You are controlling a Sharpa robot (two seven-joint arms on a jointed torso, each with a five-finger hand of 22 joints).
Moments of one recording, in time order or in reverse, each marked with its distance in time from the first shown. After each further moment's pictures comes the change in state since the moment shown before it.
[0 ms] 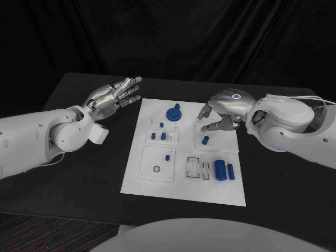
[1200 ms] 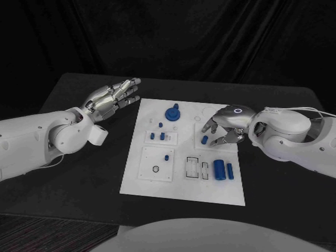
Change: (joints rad) left arm -0.008 0.005 0.000 -0.005 0.000 0.000 0.015; left_hand 0.036 0.024 0.018 -0.004 0.091 0.025 0.032 0.000 0.002 0.000 0.007 0.000 0.000 -0.002 -0.009 0.000 0.000 0.000 -0.004 -0.004 0.000 -0.004; right arm -0.076 -0.026 -0.001 -0.034 0.000 0.083 0.025; right_hand 0.075 -0.062 -0.001 -0.010 -0.046 -0.089 -0.039 -0.032 -0.005 0.097 -0.022 -0.076 0.001 0.032 -0.018 -0.029 -0.039 -0.016 0.036 -0.014 0.038 0.000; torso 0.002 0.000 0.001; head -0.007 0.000
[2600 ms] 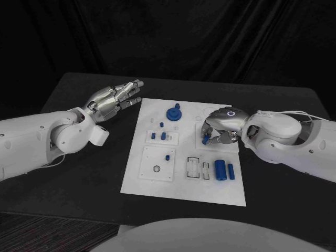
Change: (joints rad) left arm -0.003 -0.001 0.000 0.001 0.000 0.012 -0.014; left_hand 0.035 0.011 0.019 -0.003 0.070 0.036 0.021 0.016 0.004 0.002 0.016 0.000 0.000 0.000 0.000 0.000 0.000 0.000 0.004 0.011 0.000 0.005; right arm -0.019 0.051 -0.001 -0.023 0.000 -0.050 0.023; right_hand 0.197 0.065 0.059 -0.012 0.011 0.276 0.075 0.109 0.035 0.177 -0.034 -0.040 0.000 0.020 -0.020 0.000 0.020 0.000 0.011 -0.019 0.007 0.000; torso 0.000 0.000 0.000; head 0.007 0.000
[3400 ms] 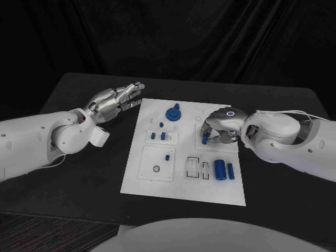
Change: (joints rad) left arm -0.004 0.007 0.000 -0.009 0.000 0.016 -0.019; left_hand 0.007 0.008 0.008 -0.003 0.023 0.017 0.005 0.005 0.002 -0.002 0.002 0.000 0.000 0.000 0.000 0.000 0.000 0.000 0.000 0.000 0.000 0.003; right arm 0.000 0.003 0.001 -0.005 0.000 0.026 -0.014; right_hand 0.014 -0.022 0.001 0.018 0.074 -0.092 0.020 -0.078 0.004 -0.066 0.029 -0.036 -0.003 -0.026 0.018 -0.043 -0.048 0.000 -0.025 0.010 -0.077 0.000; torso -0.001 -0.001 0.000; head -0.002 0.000
